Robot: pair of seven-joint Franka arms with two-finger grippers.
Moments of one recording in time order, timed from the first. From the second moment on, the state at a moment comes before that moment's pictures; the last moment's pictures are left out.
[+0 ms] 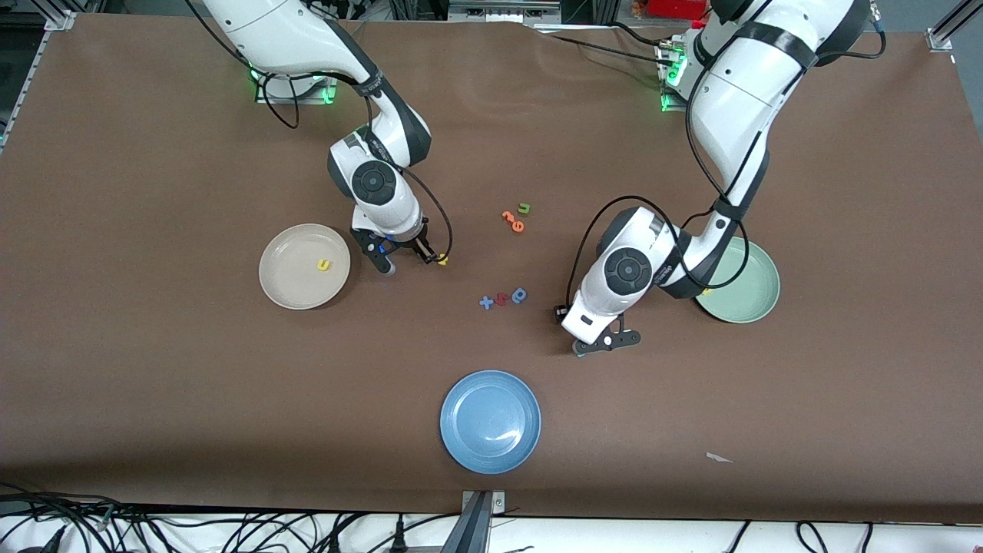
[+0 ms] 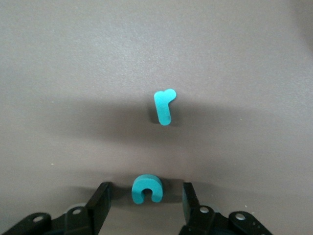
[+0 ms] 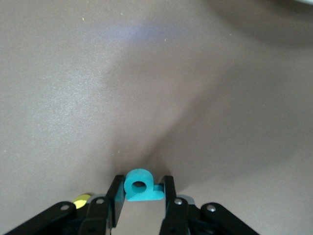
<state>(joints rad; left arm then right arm) -0.26 0.83 -0.26 -1.53 0.15 2.32 -0.74 0.50 0.56 0.14 -2.00 0.01 2.53 1.50</state>
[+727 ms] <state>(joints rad) -0.26 0.83 -0.25 -1.52 0.15 2.31 -0.75 0.50 0.45 0.06 -1.92 0.01 2.29 1.26</state>
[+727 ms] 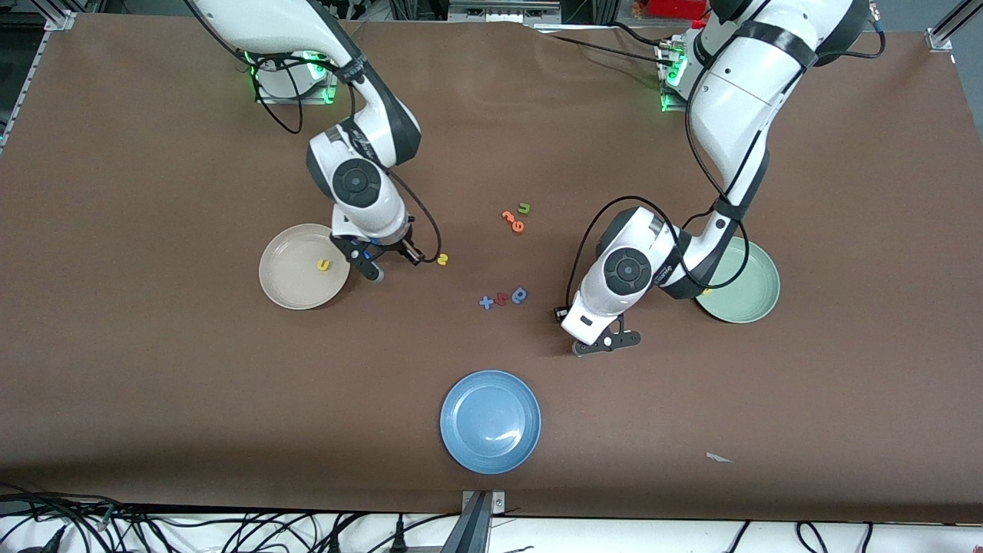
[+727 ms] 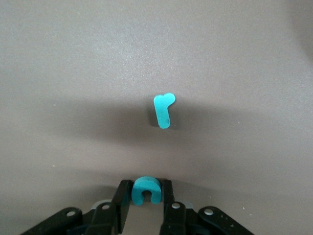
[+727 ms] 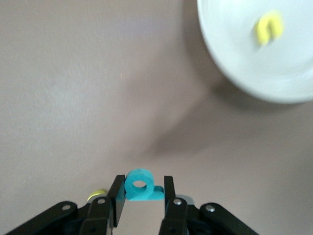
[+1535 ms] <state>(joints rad) -0.16 0.79 -0.32 -1.48 0.15 2.09 -0.70 0.47 0.41 -0.21 -2.04 0.02 2.14 0.60</state>
